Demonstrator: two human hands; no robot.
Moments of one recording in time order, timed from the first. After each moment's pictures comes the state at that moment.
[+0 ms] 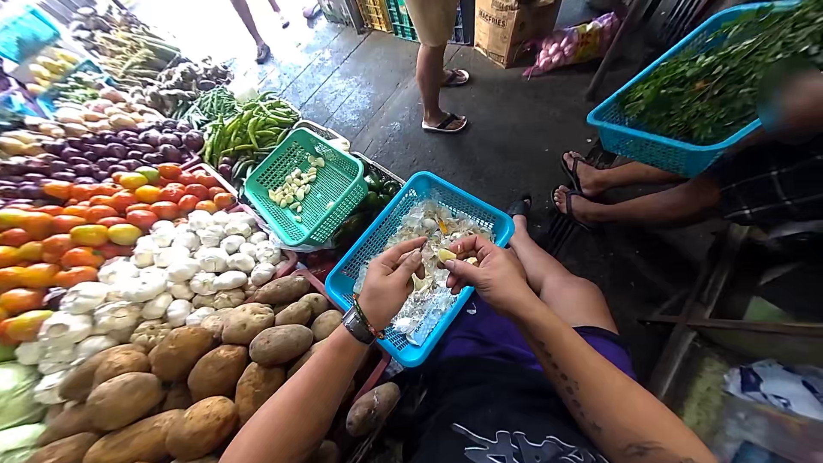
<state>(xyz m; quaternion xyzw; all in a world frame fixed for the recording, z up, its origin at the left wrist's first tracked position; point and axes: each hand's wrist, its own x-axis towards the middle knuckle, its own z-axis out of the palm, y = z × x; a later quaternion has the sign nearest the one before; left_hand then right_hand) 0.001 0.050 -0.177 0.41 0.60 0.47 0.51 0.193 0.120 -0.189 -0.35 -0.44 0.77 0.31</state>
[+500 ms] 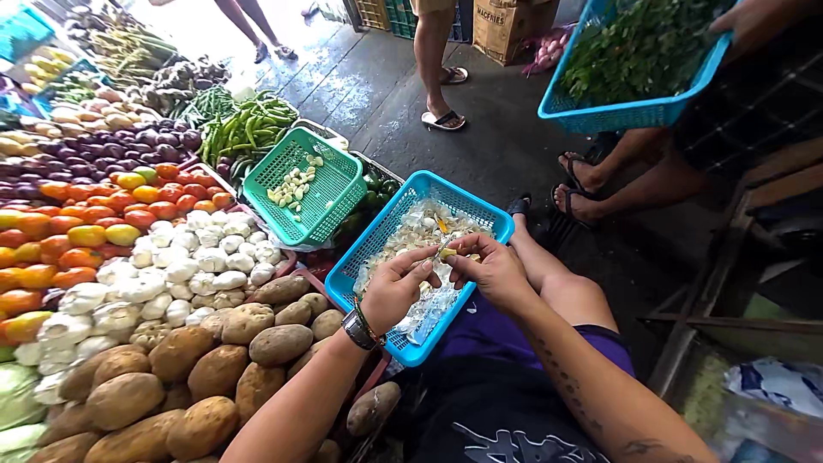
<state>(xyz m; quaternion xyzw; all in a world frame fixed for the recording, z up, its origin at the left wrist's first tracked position) 0.007 0.045 -0.167 0.44 0.57 0.42 0.54 0.193 0.121 -0.195 -0.36 -0.46 0.74 0.34</state>
